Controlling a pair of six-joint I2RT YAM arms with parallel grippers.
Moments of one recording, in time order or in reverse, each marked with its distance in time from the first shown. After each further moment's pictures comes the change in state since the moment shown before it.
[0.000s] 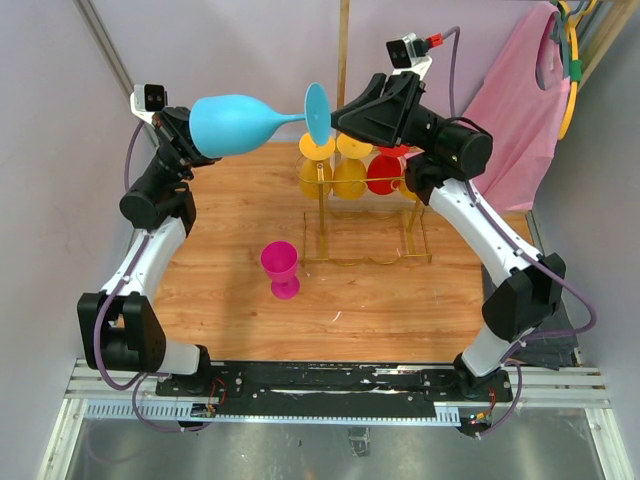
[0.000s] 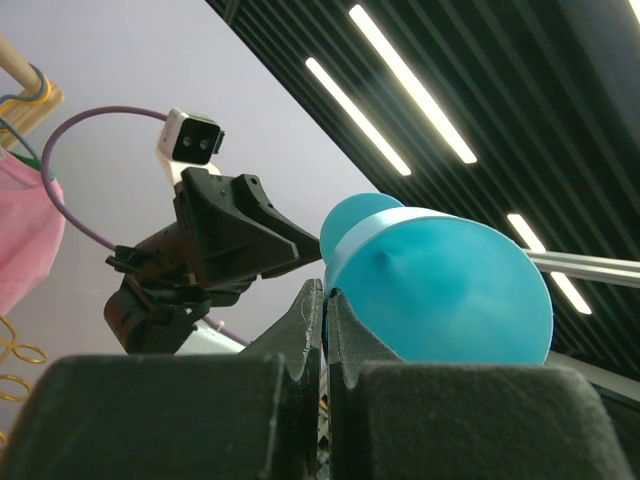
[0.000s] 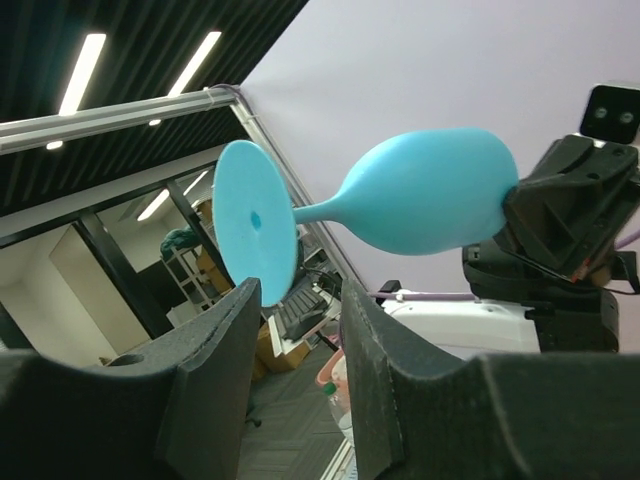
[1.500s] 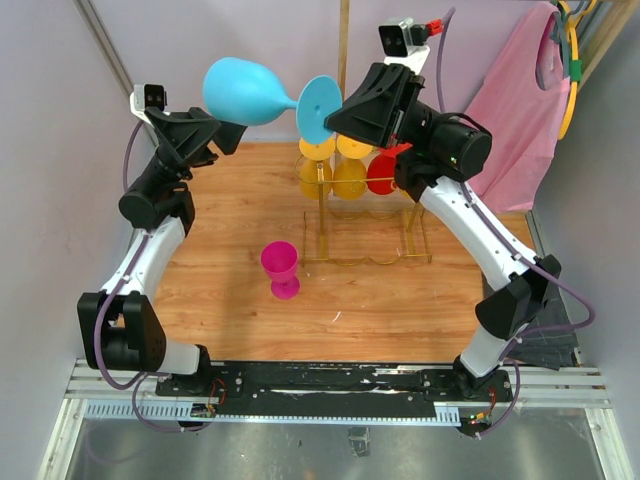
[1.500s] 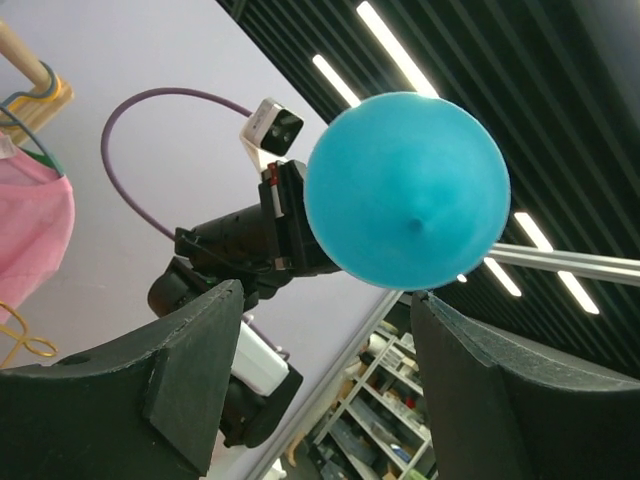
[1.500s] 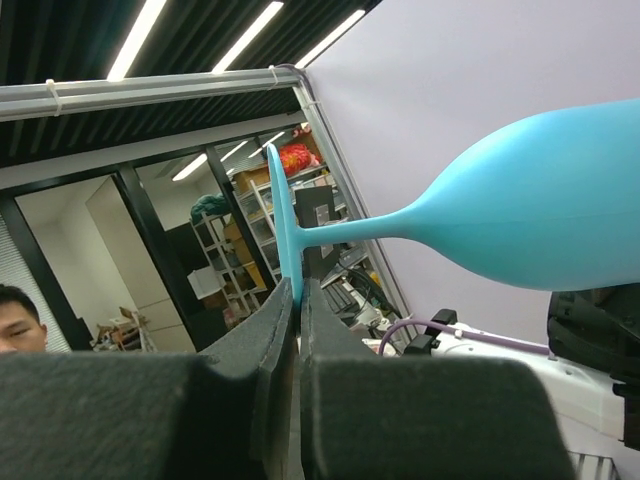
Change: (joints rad) left arm 0.007 0.002 0.000 0.001 0.010 0.000; right arm 0.120 0.047 0.199 -0.019 0.029 -0.011
